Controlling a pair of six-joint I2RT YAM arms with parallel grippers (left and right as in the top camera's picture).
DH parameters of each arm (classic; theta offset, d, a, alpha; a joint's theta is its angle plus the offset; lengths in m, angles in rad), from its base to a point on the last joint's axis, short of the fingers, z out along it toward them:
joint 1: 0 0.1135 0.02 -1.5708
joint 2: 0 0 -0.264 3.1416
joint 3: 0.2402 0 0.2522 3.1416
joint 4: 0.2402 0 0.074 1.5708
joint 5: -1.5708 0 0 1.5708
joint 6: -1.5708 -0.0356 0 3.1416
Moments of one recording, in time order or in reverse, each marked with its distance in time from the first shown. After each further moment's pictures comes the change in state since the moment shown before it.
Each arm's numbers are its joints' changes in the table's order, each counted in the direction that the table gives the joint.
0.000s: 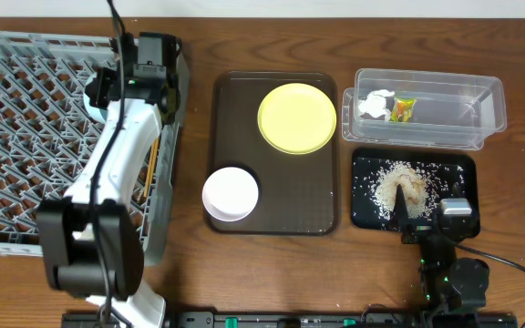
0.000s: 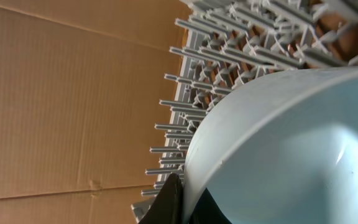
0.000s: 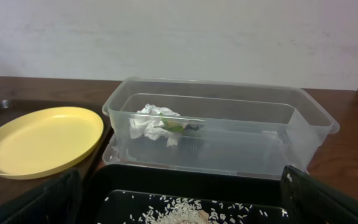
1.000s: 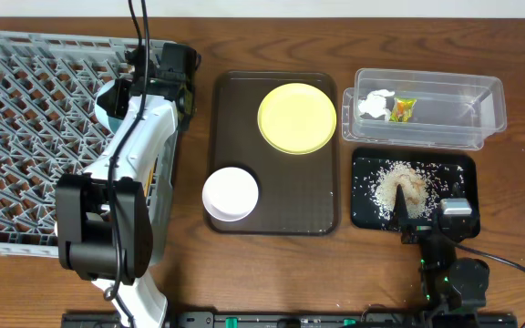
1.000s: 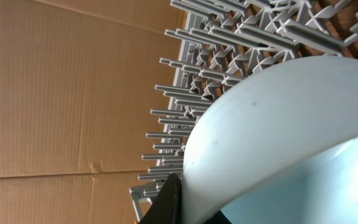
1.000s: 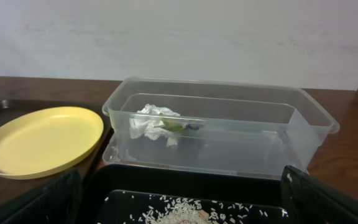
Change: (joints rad) left arm -0.047 0.108 -0.003 0.089 0.094 0.171; right arm 0.000 0.000 0.000 0.000 0.000 0.000
